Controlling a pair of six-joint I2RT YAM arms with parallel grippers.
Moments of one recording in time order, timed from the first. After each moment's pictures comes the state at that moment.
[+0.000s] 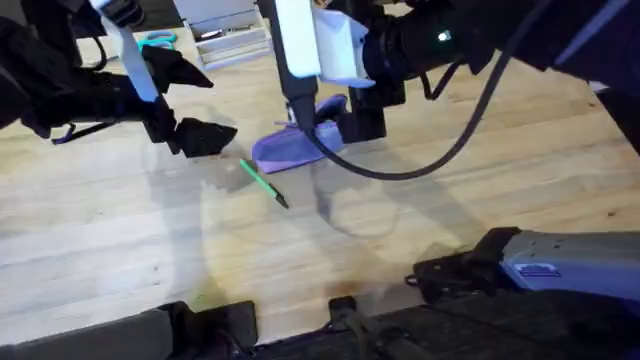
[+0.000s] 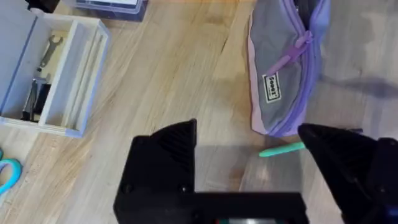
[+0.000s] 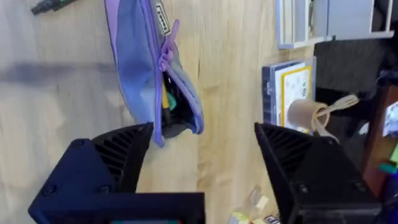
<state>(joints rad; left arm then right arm) 0.11 1.53 1.11 -0.77 0.86 1.18 0.54 1.35 1.26 -0.83 -0.06 -1.09</state>
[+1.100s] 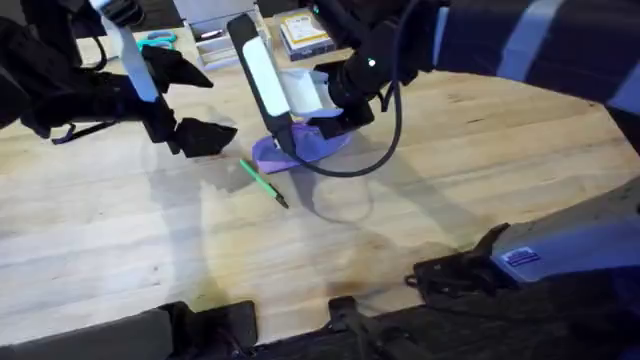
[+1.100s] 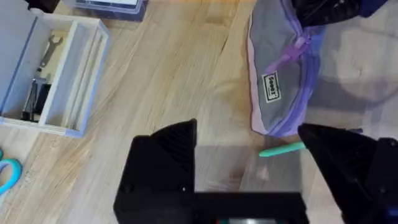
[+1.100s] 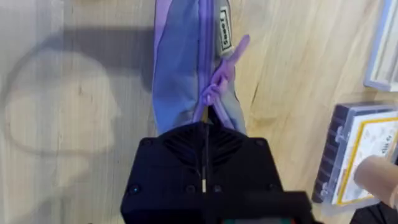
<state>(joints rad) 0.11 1.53 1.11 -0.77 0.86 1.18 0.54 1.62 1.26 -0.81 -0.14 -1.23</state>
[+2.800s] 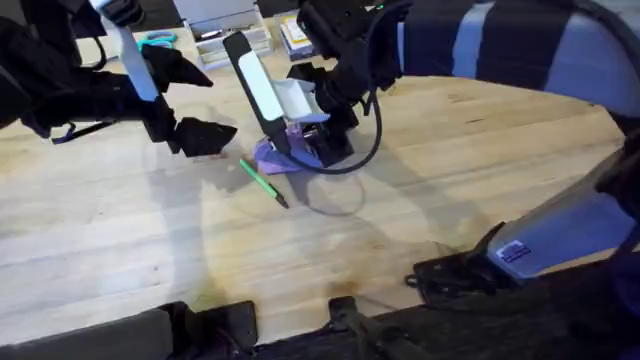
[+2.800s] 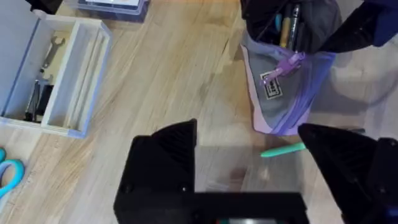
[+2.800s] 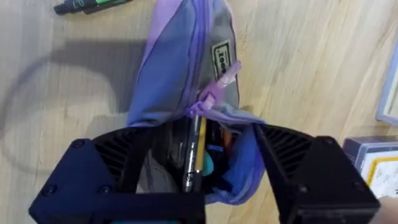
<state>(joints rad) 0.11 1.53 1.11 -0.77 0.86 1.18 0.53 1.74 1.26 -0.72 -0.22 -1.26</state>
